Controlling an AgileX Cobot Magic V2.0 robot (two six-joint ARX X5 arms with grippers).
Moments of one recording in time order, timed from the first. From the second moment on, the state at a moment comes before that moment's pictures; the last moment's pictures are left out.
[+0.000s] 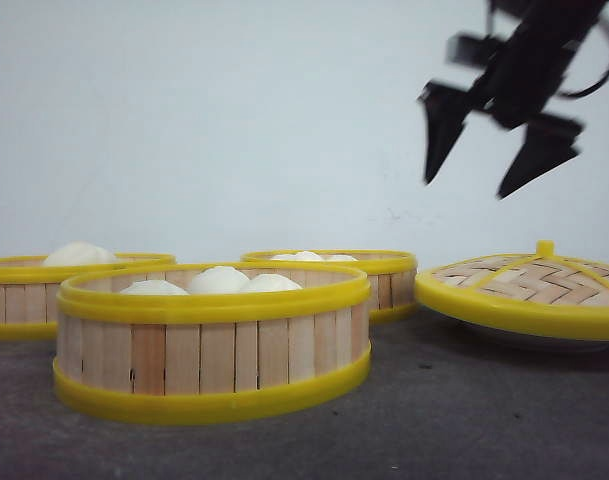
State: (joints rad) left arm 0.00 0.90 0.80 -0.53 0.18 -0.02; right arm 0.21 1.81 1.55 -0.63 -0.18 0.11
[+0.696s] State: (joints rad) left arm 0.00 0.90 0.80 -0.54 0.18 -0.02; right arm 0.25 2.28 1.95 -0.71 -0.18 0.15
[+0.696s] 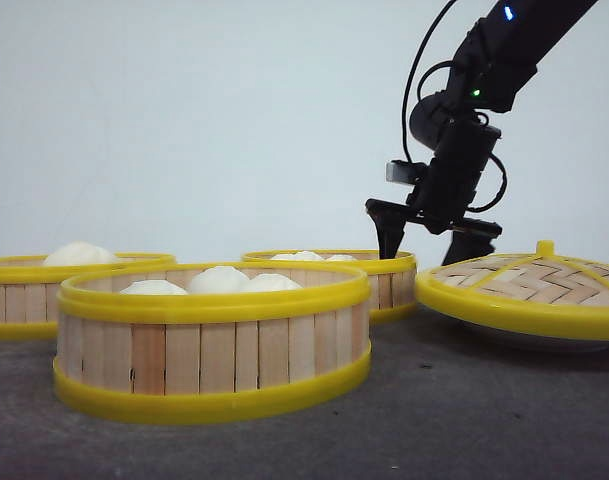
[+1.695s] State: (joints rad) left arm 0.00 0.90 0.80 -0.54 0.18 -0.02; right arm 0.29 2.32 2.33 -0.95 -0.15 0.18
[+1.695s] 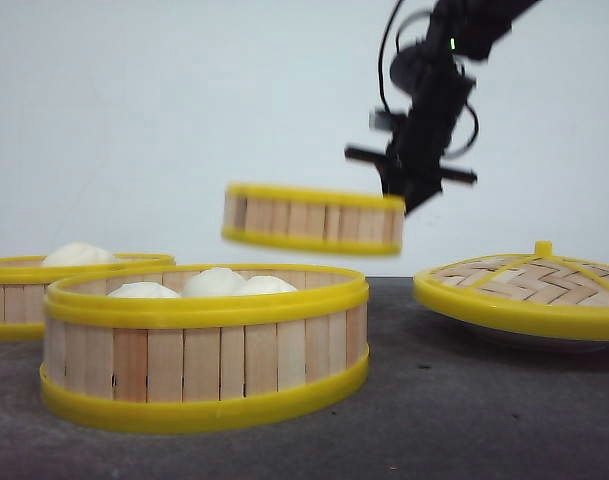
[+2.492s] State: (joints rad) left arm 0.00 0.90 0.80 -0.54 0.18 -0.02; right arm 0.56 1.99 2.44 -1.35 0.03 0.10
